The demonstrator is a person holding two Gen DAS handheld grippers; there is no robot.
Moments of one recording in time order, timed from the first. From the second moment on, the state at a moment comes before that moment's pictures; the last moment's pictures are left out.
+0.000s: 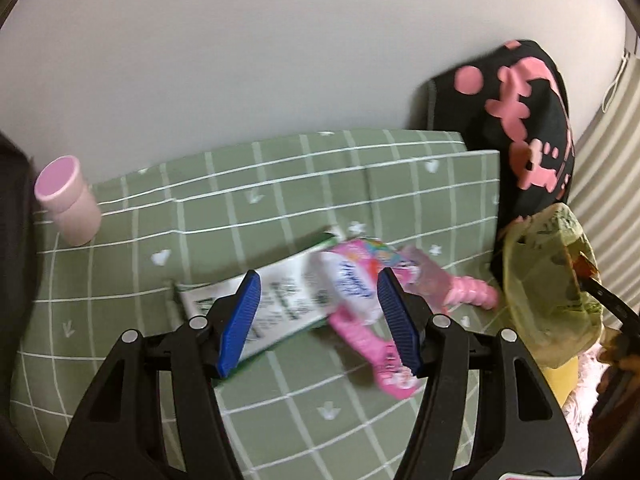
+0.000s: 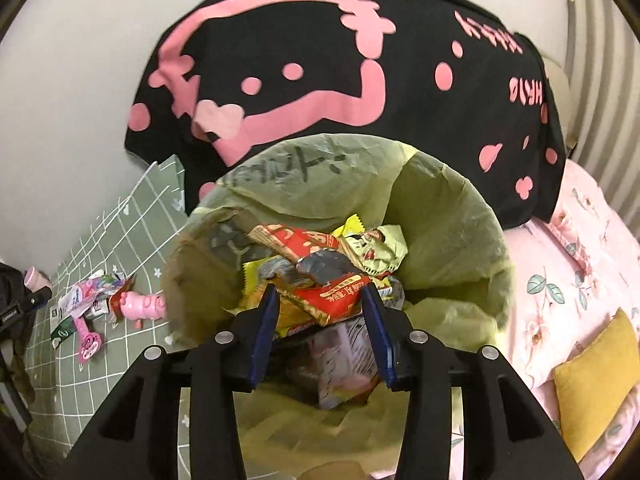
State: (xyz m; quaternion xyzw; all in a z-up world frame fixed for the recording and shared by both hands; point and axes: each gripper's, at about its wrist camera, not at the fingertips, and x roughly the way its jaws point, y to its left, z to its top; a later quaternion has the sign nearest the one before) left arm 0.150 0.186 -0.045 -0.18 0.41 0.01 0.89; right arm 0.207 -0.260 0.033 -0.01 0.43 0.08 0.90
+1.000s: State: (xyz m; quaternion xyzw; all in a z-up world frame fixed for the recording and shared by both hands) left arm 0.092 0.260 -0.054 -0.22 0.39 0.08 0.89; right arm 0.168 -0.018 -0.045 -0.08 0.46 0.37 0.80
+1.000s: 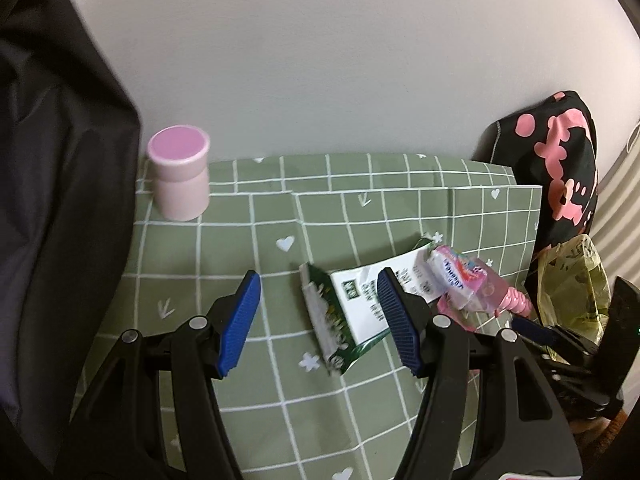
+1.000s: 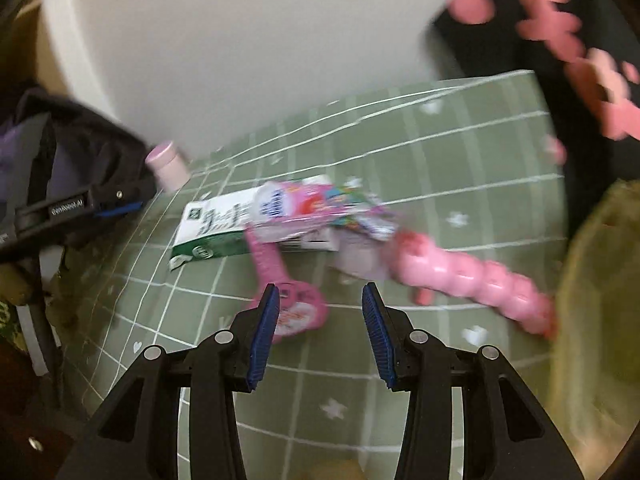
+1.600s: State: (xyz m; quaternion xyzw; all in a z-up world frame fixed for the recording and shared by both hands) left arm 0.114 0.234 -0.061 -0.17 0.42 0.02 0.89; right arm 0.168 -0.027 -0.059 -0.11 0.49 0.36 0.79
